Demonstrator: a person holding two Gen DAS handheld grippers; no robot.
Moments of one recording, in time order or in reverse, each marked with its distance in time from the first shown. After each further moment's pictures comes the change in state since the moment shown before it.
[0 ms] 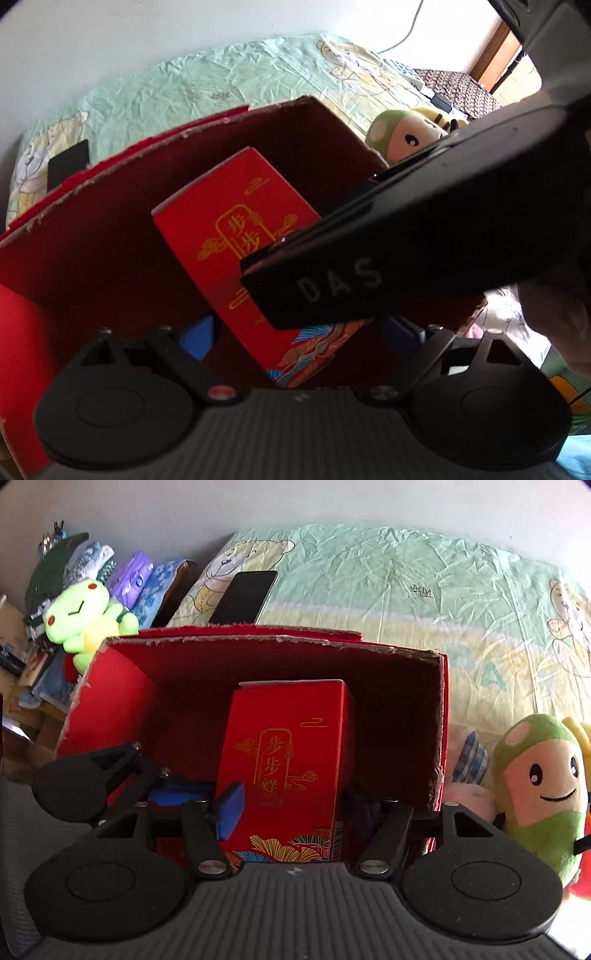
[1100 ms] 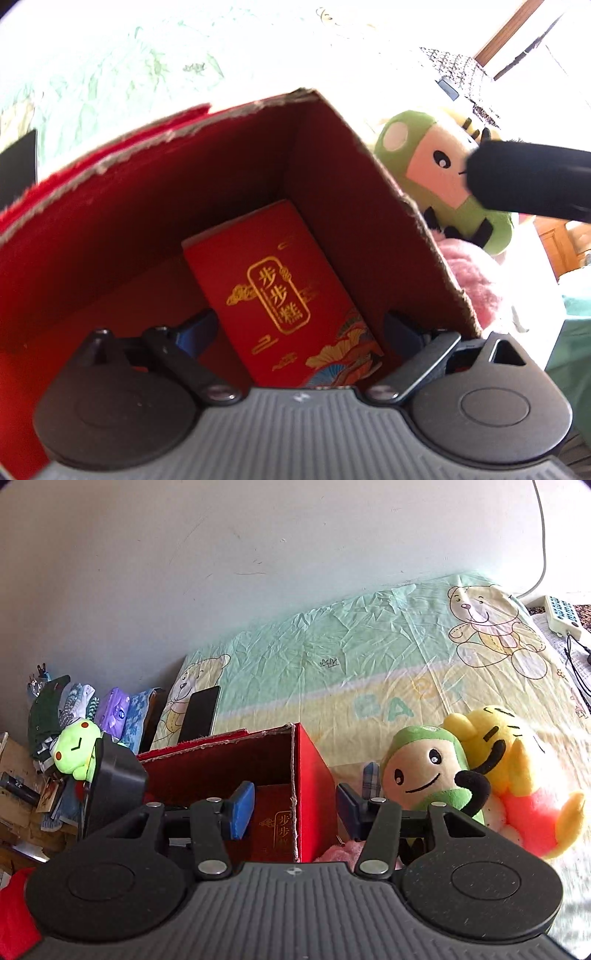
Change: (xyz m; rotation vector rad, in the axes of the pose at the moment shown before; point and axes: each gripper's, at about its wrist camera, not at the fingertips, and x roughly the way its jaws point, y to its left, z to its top) left arm 0.049 -0.021 -0.009 -0.091 0.129 -0.071; right arm -0.086 -0.087 -0.025 0.303 -0.301 0.065
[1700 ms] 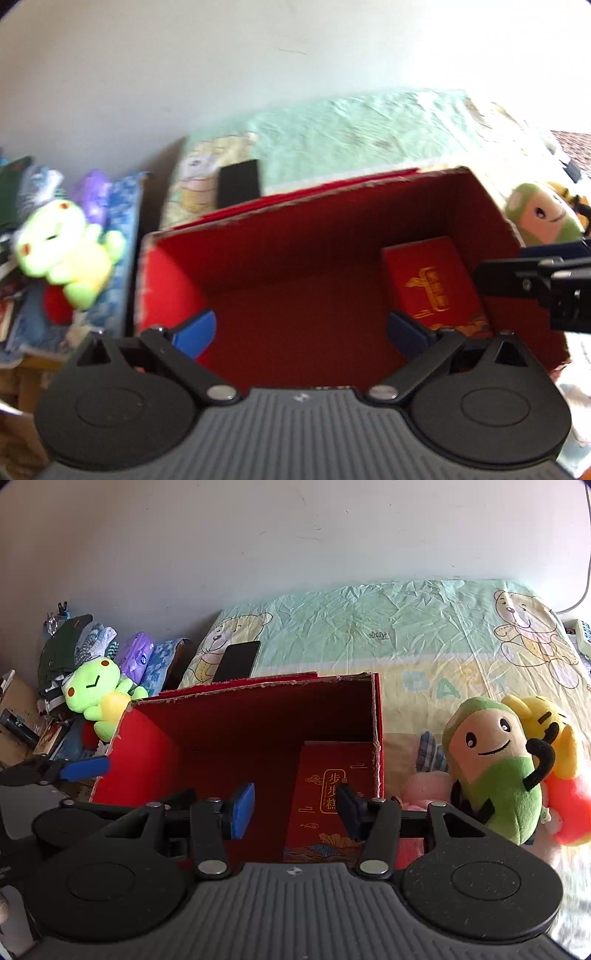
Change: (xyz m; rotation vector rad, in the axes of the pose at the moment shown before) left arm -0.099 0.035 -0.058 -0.200 -0.301 0.572; right arm 0.013 0.063 -0.041 -0.143 0.053 -0.023
